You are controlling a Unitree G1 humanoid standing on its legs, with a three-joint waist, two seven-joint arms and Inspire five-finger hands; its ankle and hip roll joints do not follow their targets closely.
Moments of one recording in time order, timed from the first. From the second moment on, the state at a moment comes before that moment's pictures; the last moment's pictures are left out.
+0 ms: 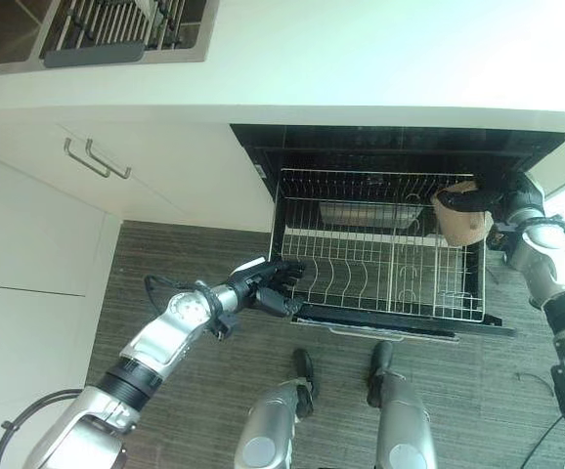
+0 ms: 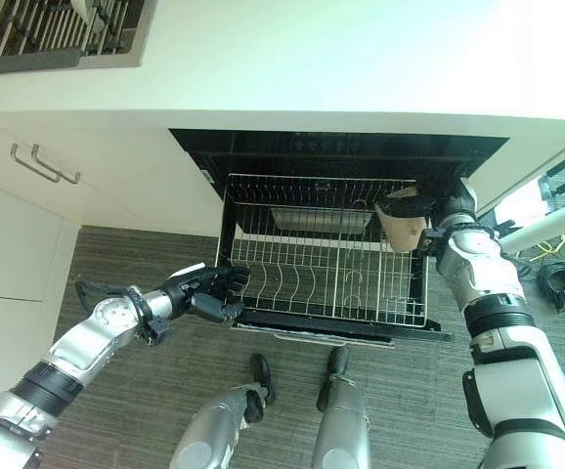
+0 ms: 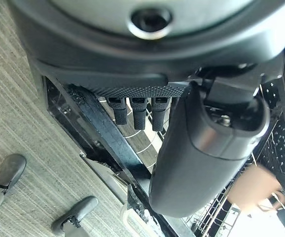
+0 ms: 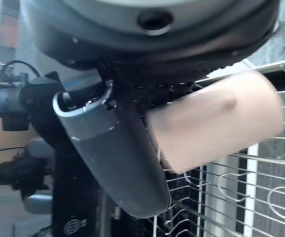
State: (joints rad) left arm -0.44 0.65 -0.44 0.18 -0.35 0.30 -0.33; right arm -0.82 -0.76 0.23 0.74 0.63 0.17 -0.10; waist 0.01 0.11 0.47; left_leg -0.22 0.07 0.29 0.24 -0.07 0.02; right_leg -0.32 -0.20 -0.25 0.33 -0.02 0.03
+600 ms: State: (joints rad) left arm -0.31 0.65 -0.37 0.14 -0.35 0.28 -0.23; right arm -0.58 -0.79 0.09 0.35 0.63 0.21 -0.21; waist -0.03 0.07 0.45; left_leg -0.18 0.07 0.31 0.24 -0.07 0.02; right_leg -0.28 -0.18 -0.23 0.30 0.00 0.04
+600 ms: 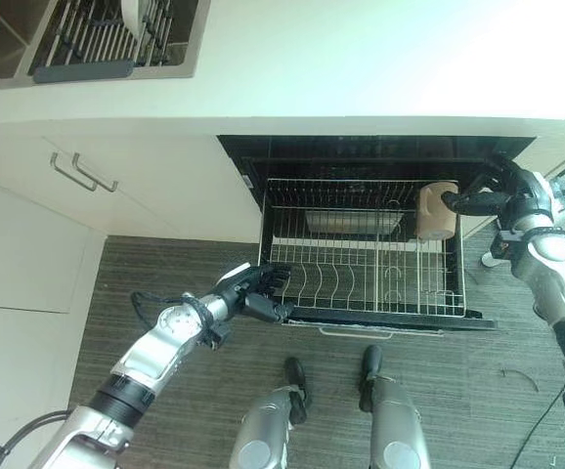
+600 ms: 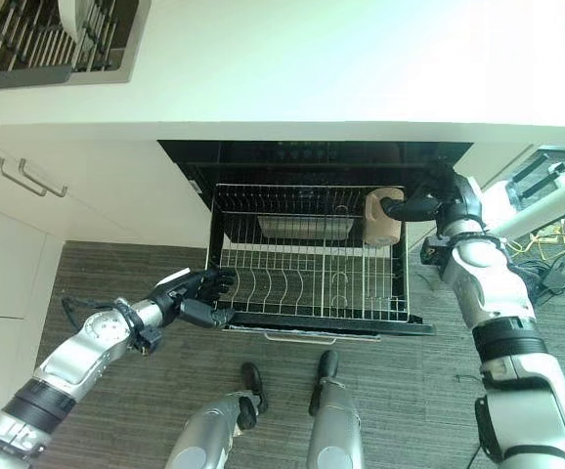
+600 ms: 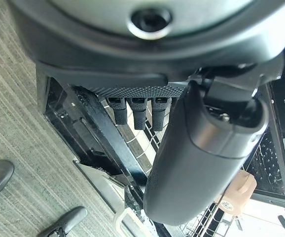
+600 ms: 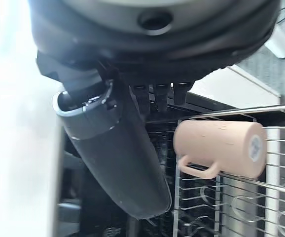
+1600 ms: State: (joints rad) left arm 0.08 0.39 0.04 -0.09 -0.47 -0.20 0.05; right arm 0.09 -0.41 -0.11 -0.15 0.47 -0.04 -0.07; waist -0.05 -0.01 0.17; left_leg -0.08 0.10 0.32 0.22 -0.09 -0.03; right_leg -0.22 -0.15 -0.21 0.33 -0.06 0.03
